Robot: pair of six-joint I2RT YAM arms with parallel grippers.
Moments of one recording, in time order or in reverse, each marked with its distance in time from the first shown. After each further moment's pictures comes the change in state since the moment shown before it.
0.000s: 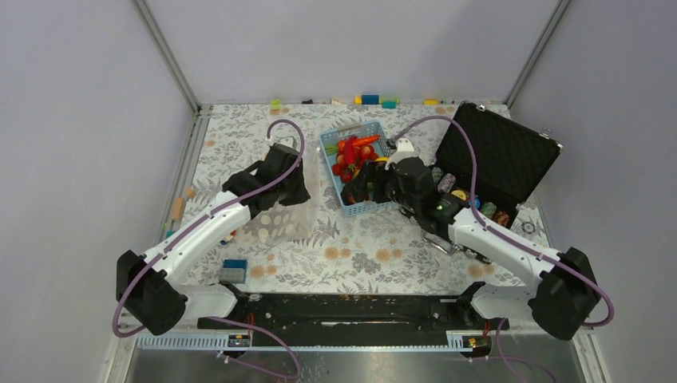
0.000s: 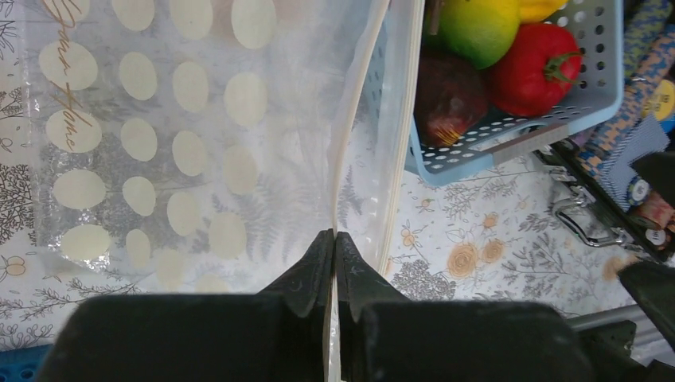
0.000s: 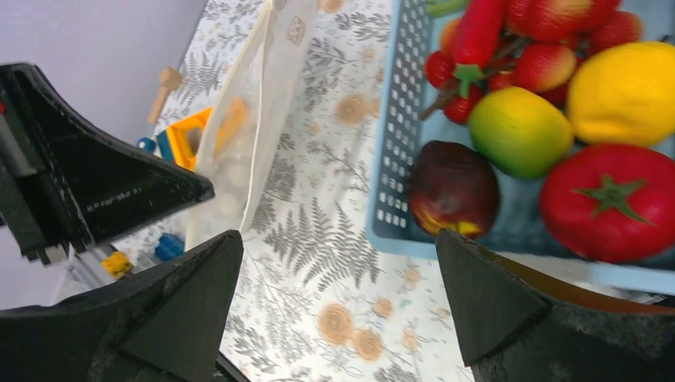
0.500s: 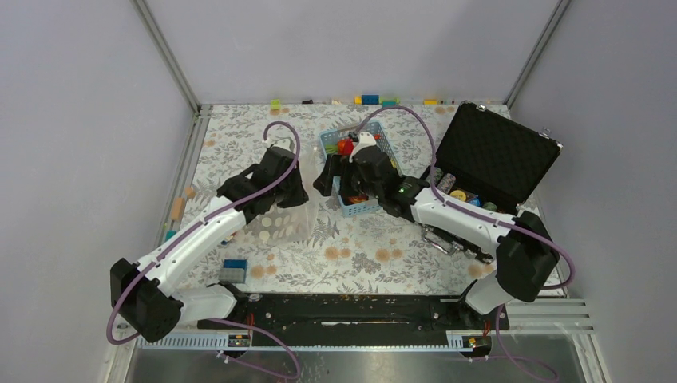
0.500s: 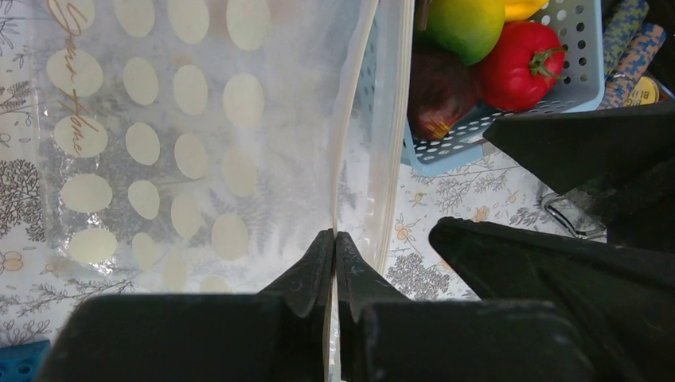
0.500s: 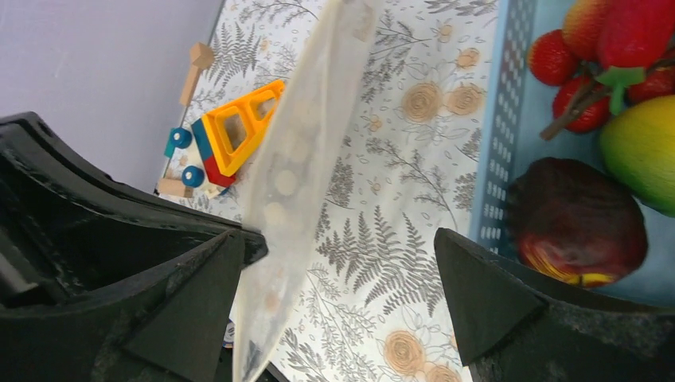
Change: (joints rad) left arm -0.014 -0.064 -0.017 0.002 0.000 -0.011; right arm 0.101 0.311 0.264 -0.017 -0.025 0.106
